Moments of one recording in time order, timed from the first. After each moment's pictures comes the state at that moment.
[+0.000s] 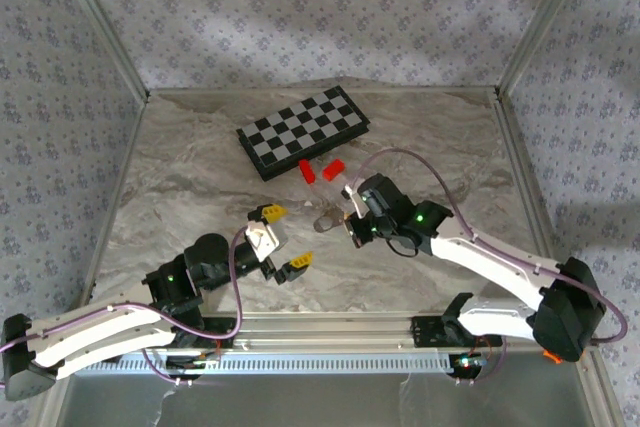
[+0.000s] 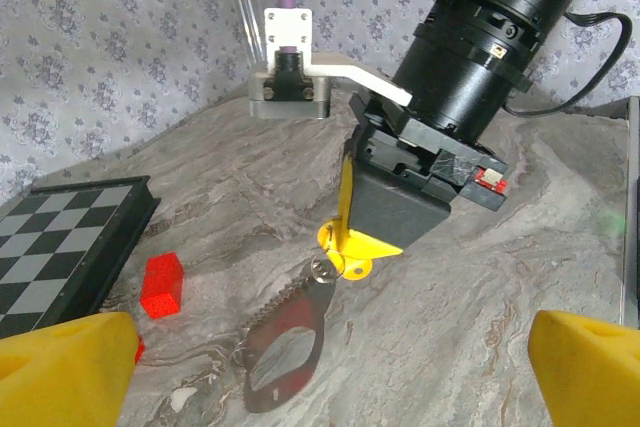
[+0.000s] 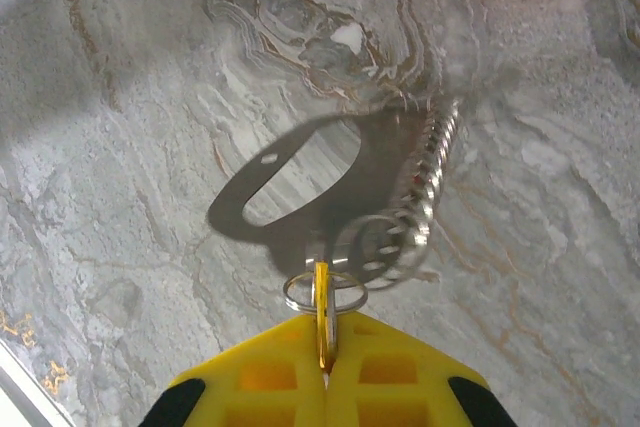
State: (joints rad) left arm -1.12 0.58 0.42 0.02 -0.10 0.10; right arm 0.82 1.17 0.84 -0.54 -0.04 0.24
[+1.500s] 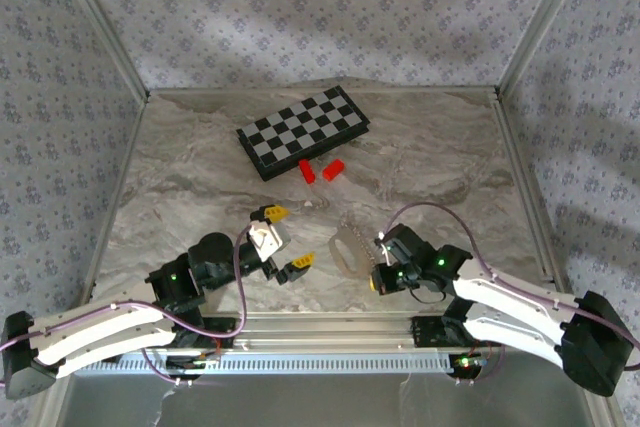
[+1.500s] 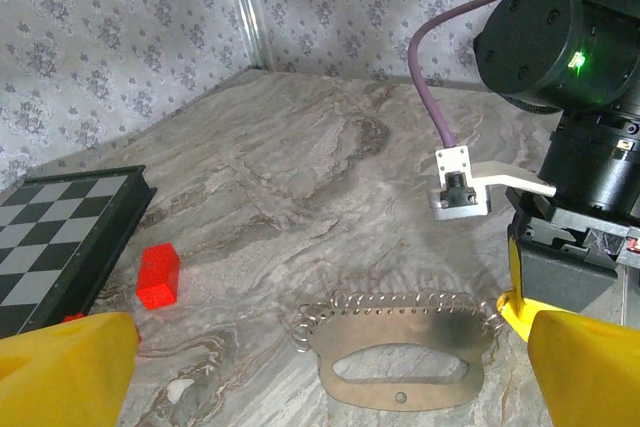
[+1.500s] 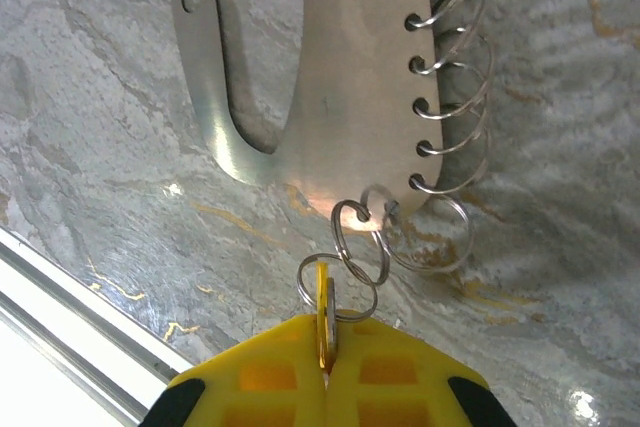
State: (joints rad) left arm -1.12 0.60 0.42 0.03 -0.10 0.10; right arm 0.86 0.90 0.40 -0.58 -0.21 0.62
